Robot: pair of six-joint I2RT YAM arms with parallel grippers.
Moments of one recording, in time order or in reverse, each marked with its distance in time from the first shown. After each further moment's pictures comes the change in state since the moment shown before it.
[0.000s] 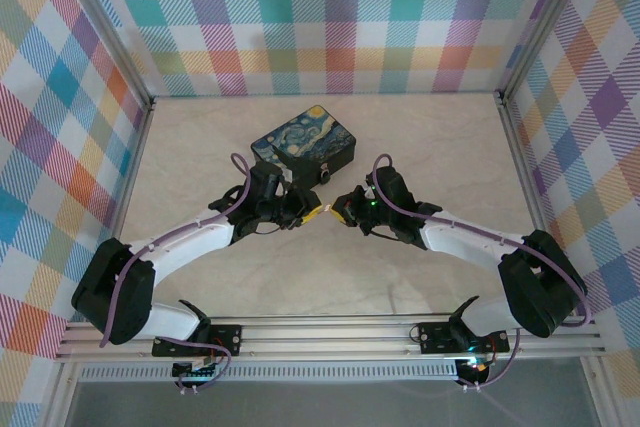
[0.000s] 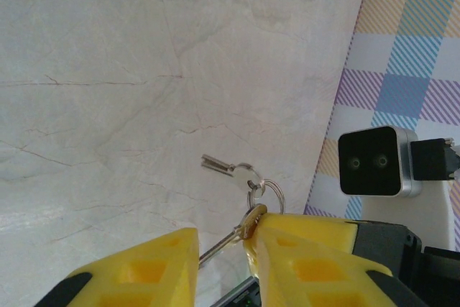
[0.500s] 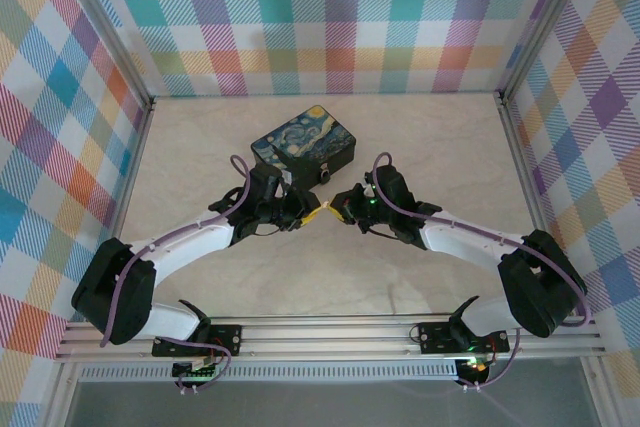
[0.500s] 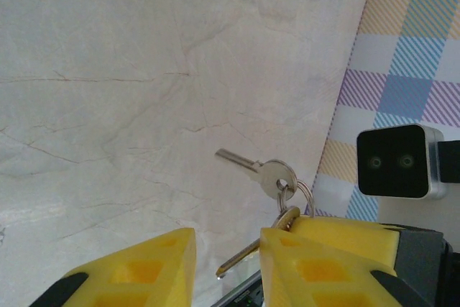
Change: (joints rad) left arm 0.001 0.000 -0.021 0.028 0.005 -0.018; right arm 0.003 0.004 0.000 0.055 -0.011 0.019
